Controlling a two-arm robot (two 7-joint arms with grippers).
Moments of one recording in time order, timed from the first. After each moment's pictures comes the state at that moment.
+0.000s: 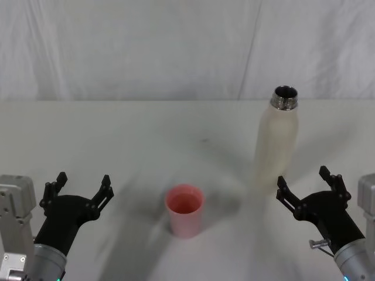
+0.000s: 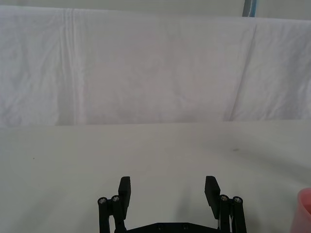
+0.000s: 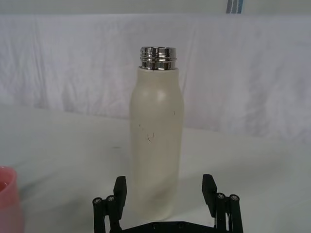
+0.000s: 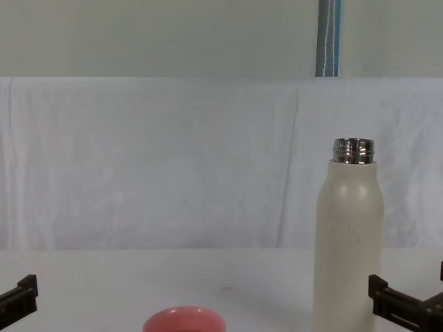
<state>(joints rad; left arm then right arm) 0.27 0.24 0.04 -1.85 -0.25 -0.02 -0.02 -0.17 0.18 -0.23 -1.78 0.09 -0.05 0.04</state>
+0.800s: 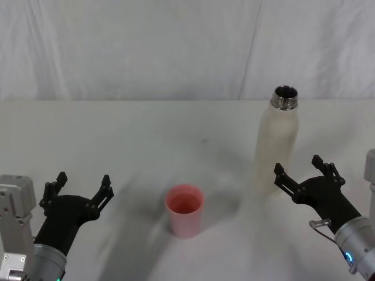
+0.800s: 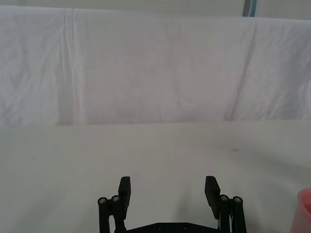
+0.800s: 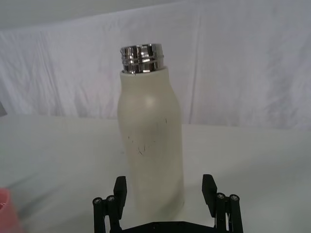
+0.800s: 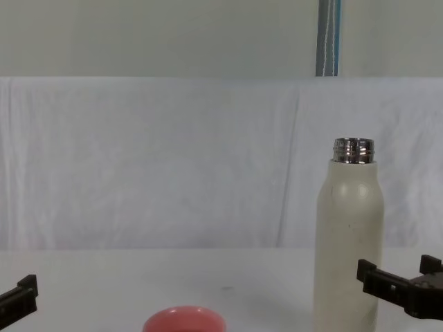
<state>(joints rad) 0.27 0.24 0.04 -1.85 -0.25 -0.02 -0.02 -0.05 0.17 -0.18 -1.69 0.24 0.03 0.19</state>
